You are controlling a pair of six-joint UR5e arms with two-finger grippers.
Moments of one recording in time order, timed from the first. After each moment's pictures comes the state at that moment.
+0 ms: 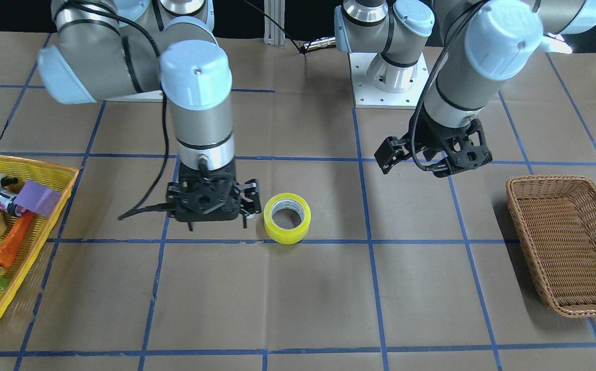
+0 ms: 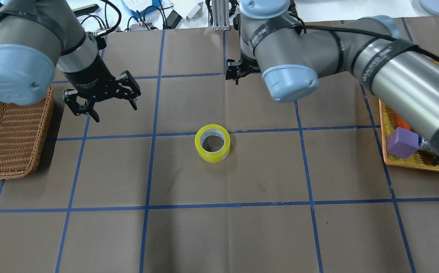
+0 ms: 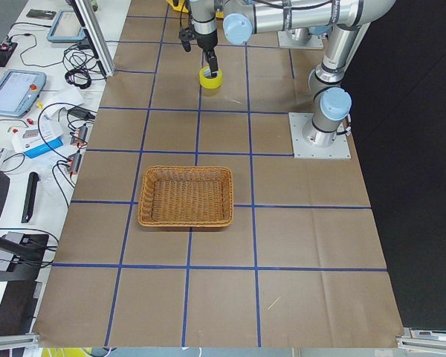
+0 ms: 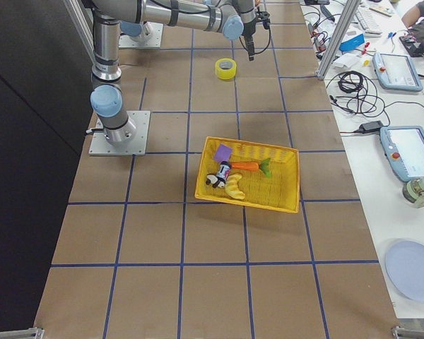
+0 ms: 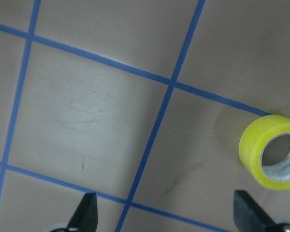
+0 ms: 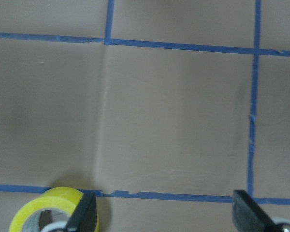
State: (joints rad) left arm -1.57 -1.67 -1.70 -1.44 1.54 -0.38; right arm 1.79 -1.29 1.56 -2.06 -1.63 0.16
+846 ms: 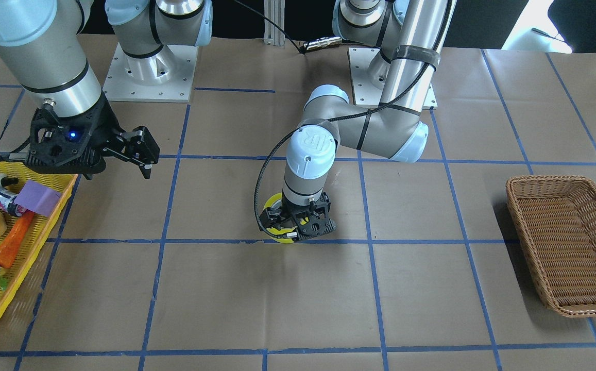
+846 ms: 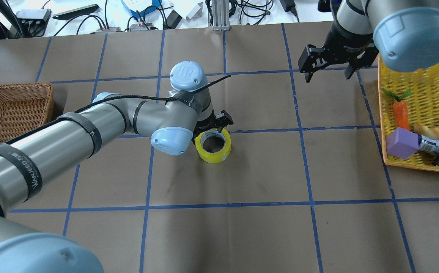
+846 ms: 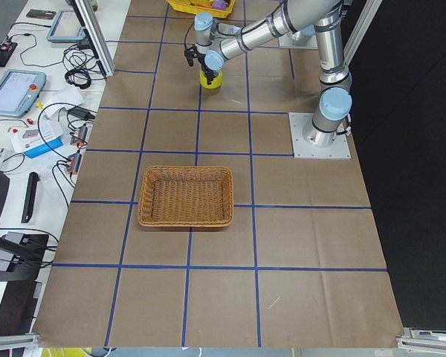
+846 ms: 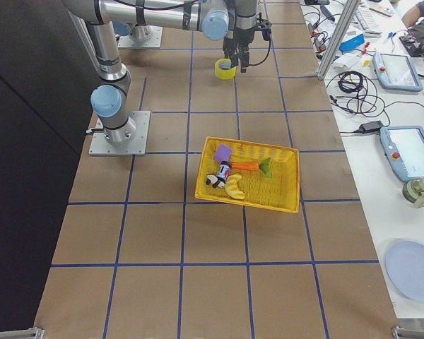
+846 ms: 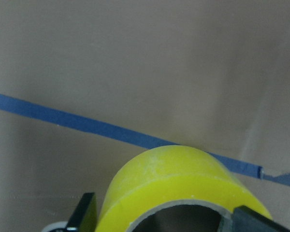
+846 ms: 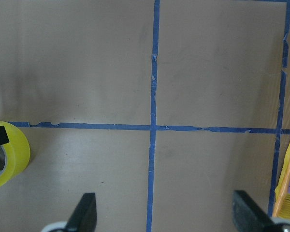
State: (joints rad) left arm -1.89 -2.05 -1.80 -0.85 1.53 -0.60; right arm 1.56 -1.47 1.59 -1.74 -1.57 -0.06
